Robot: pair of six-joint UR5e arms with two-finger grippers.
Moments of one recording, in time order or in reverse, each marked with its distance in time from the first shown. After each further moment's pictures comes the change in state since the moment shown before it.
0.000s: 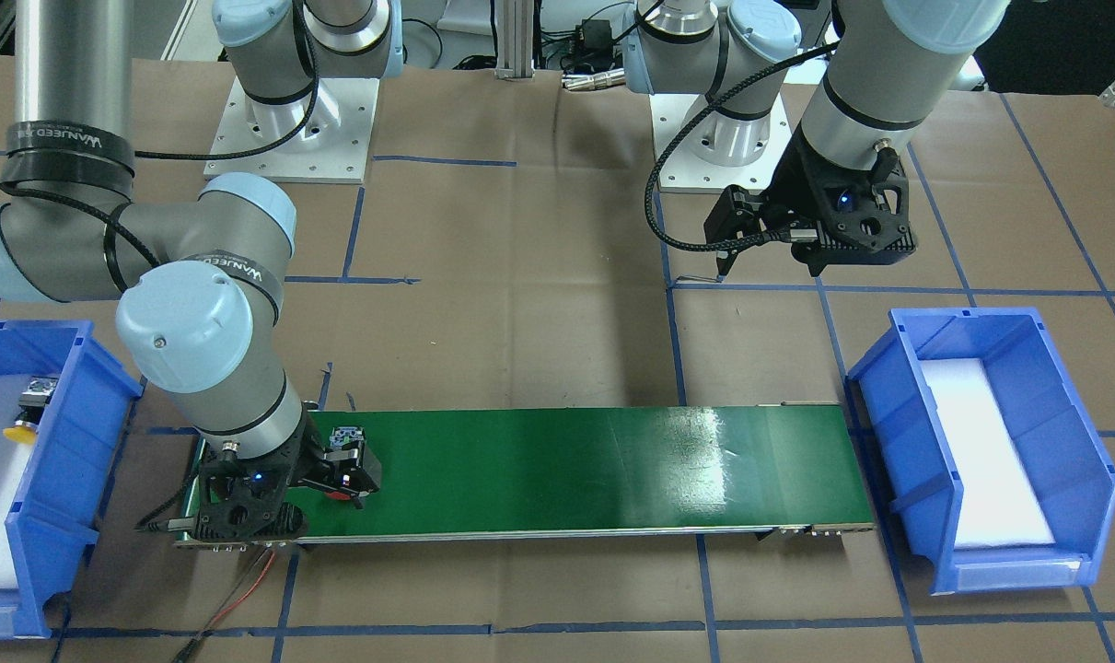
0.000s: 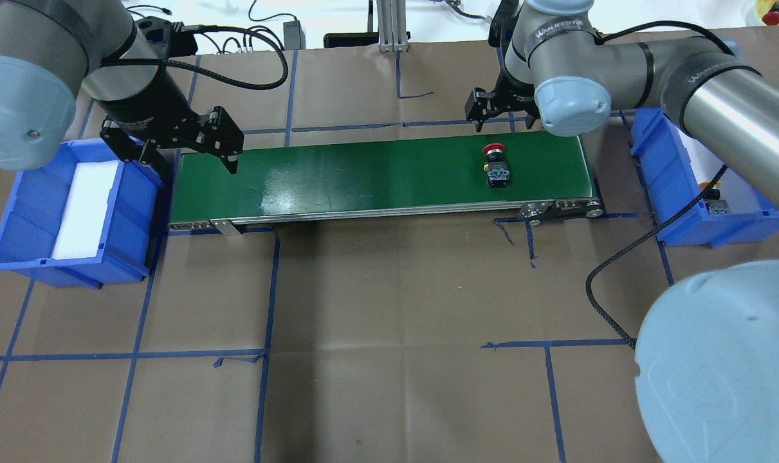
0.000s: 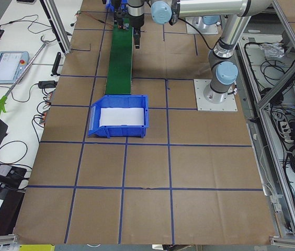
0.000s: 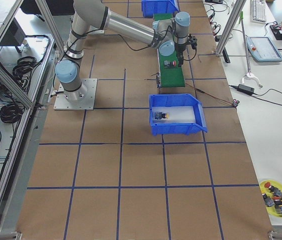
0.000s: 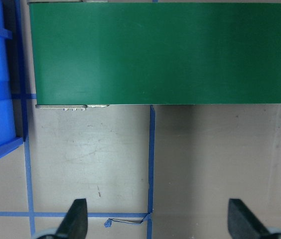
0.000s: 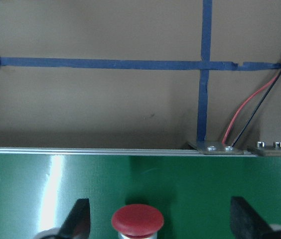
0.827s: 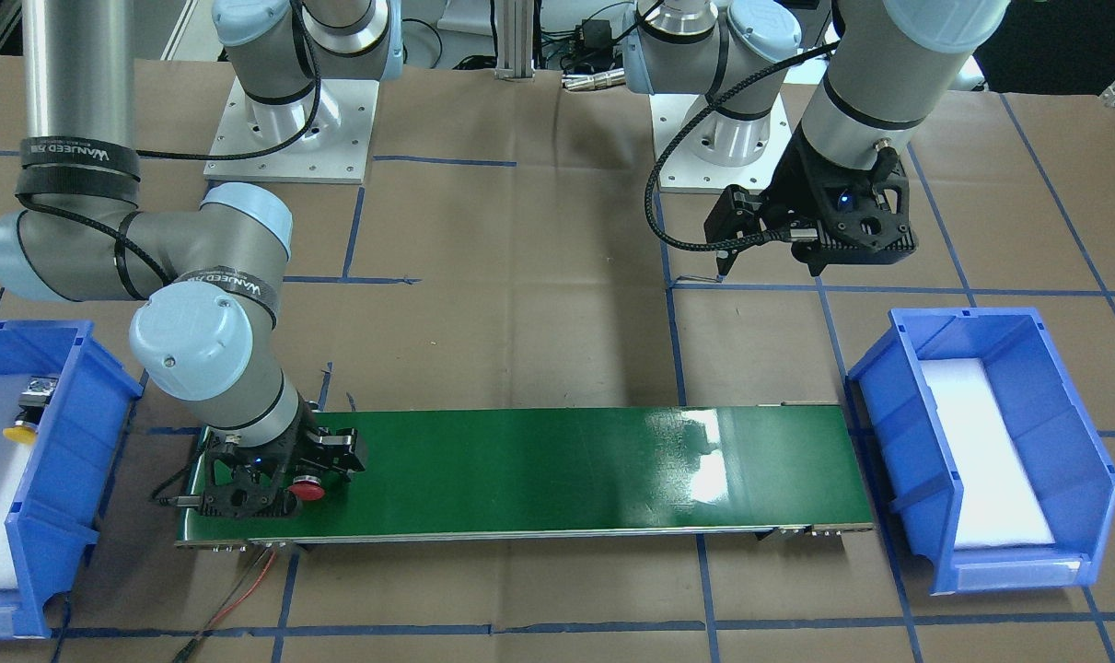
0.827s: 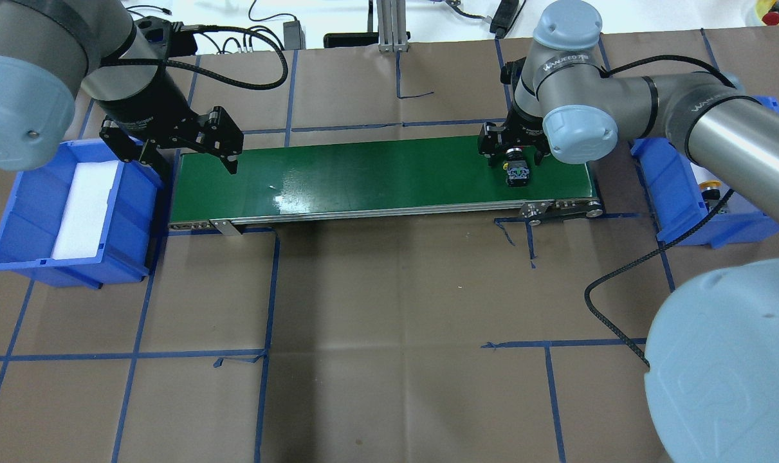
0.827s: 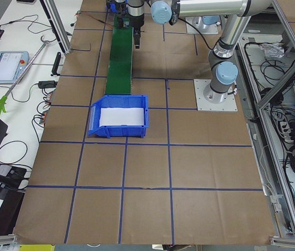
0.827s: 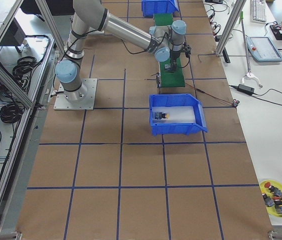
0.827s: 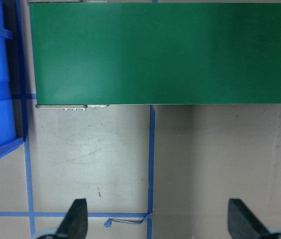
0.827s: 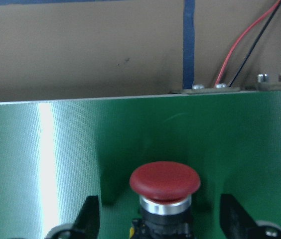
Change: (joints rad) left arm 0.000 0.001 0.000 0.000 0.000 0.000; right arm -0.016 -0.018 0.091 0.012 -0.013 0.032
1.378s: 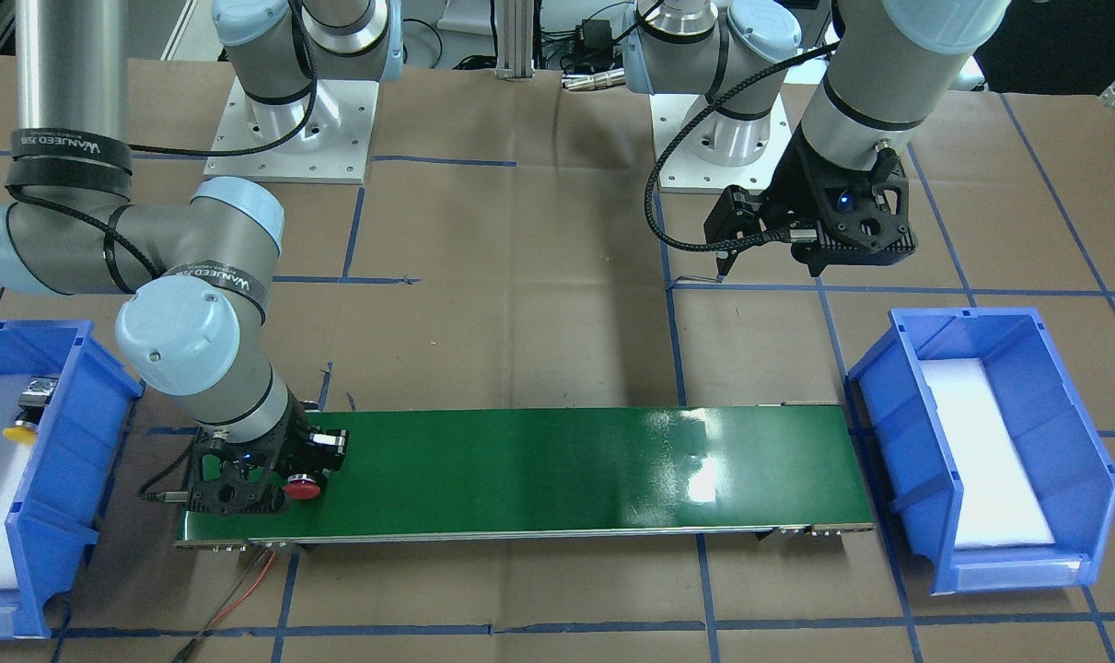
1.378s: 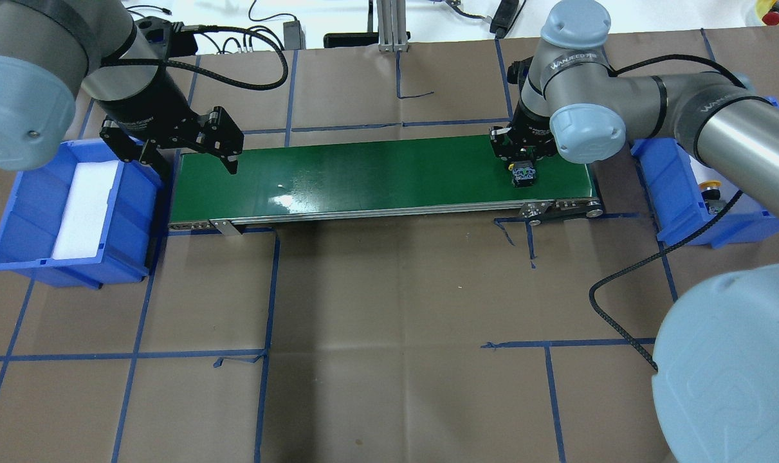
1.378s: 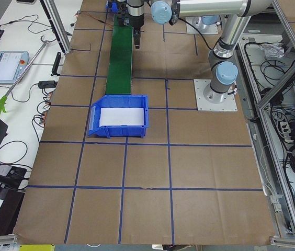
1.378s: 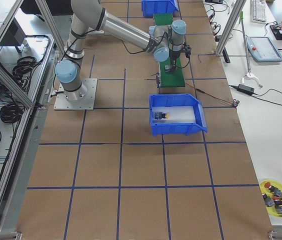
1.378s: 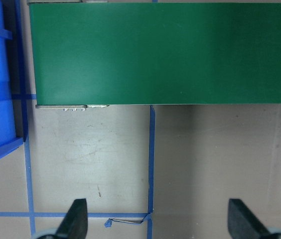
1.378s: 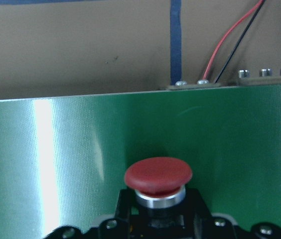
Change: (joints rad) left arm 0.000 0.000 0.000 0.000 0.000 0.003; right arm -0.023 -0.028 -0.005 0.018 0.005 -0.011
